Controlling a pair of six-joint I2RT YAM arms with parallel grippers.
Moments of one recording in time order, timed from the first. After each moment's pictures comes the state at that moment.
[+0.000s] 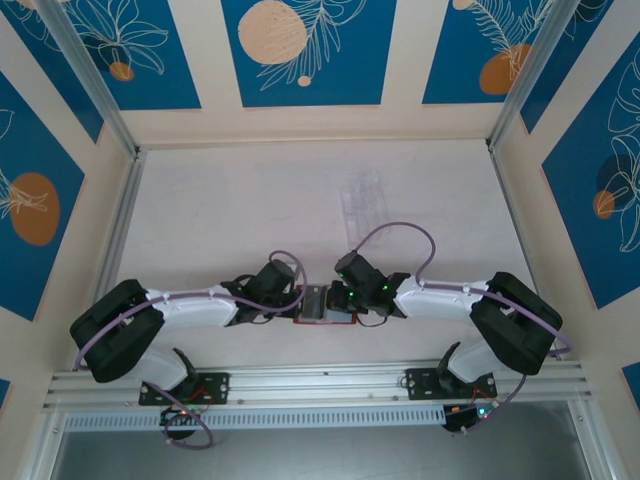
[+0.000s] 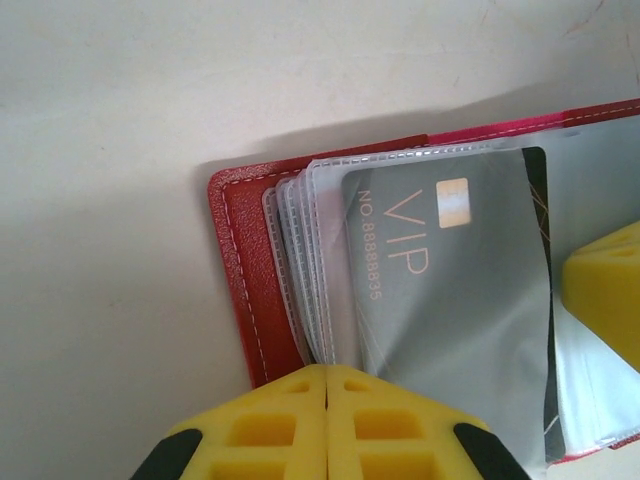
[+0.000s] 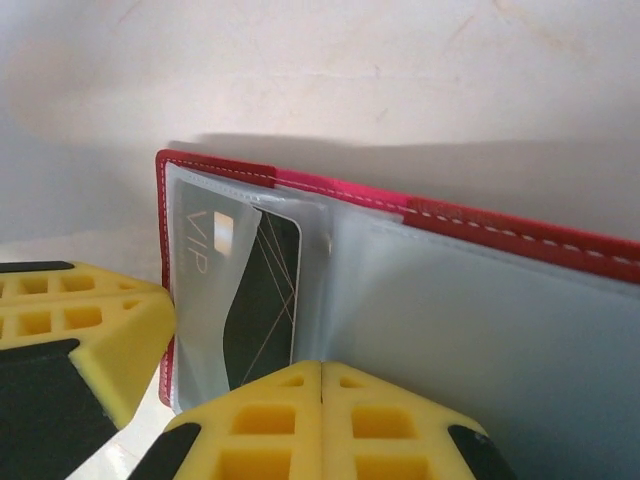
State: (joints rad) left arm -0.88 1.45 0.56 -0.06 0.08 -0.70; right arm 0.88 1.45 0.63 -0.14 -0.12 0.95
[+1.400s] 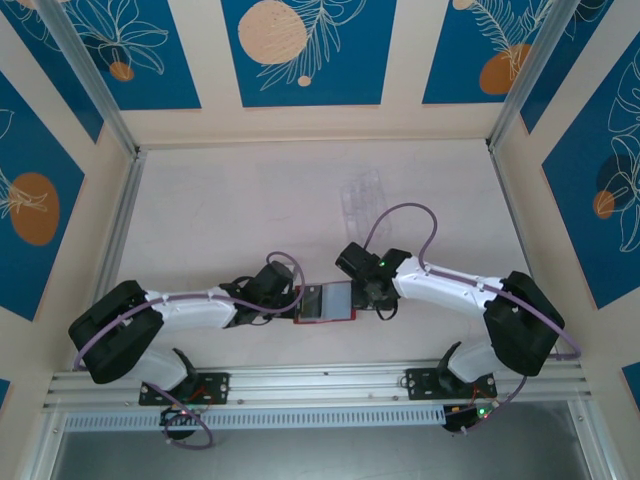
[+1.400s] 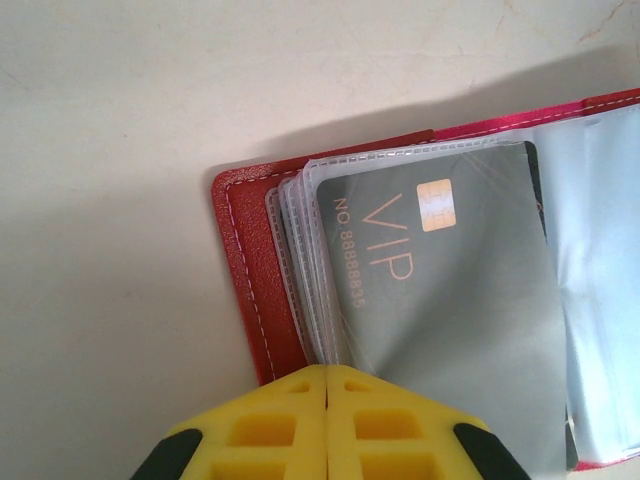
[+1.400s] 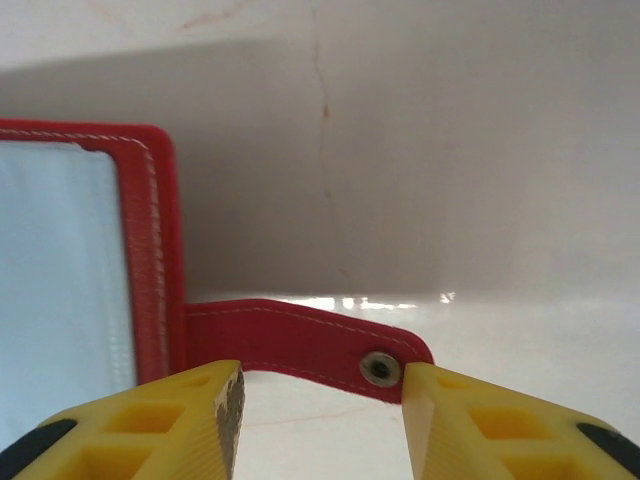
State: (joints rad) left arm -0.88 1.44 0.54 -0.04 0.07 -0.73; right arm 0.85 1.43 0.86 -0.86 0.14 0.85
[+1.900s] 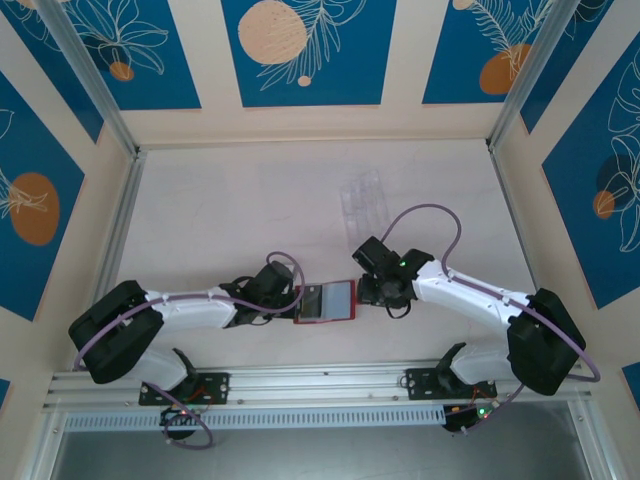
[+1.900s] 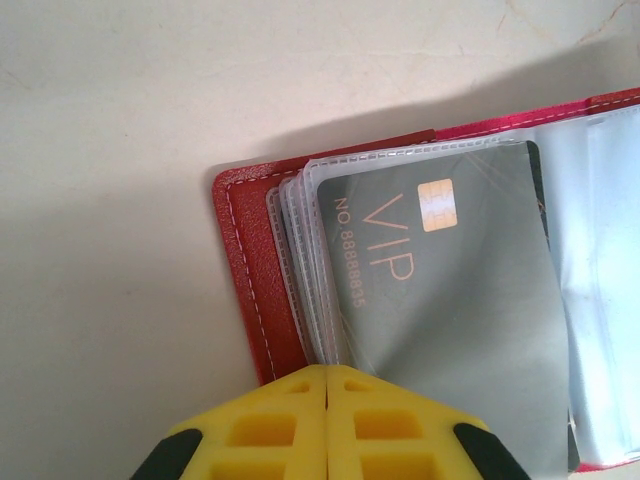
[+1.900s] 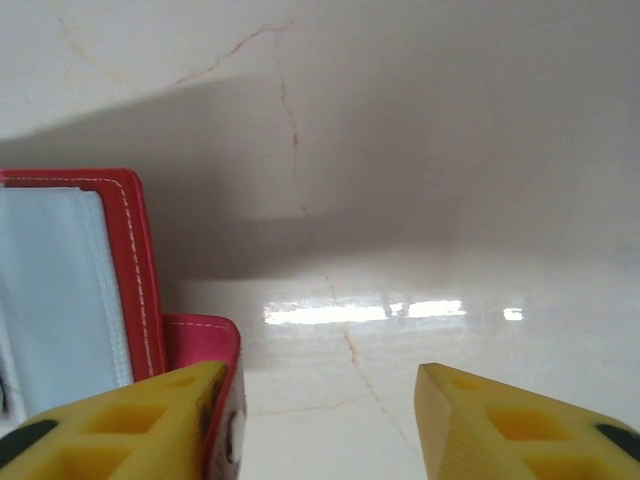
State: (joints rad) left arm -0.88 1.44 0.54 -0.04 0.07 -0.73; right arm 0.75 1.30 0.80 -0.81 0.06 0.85
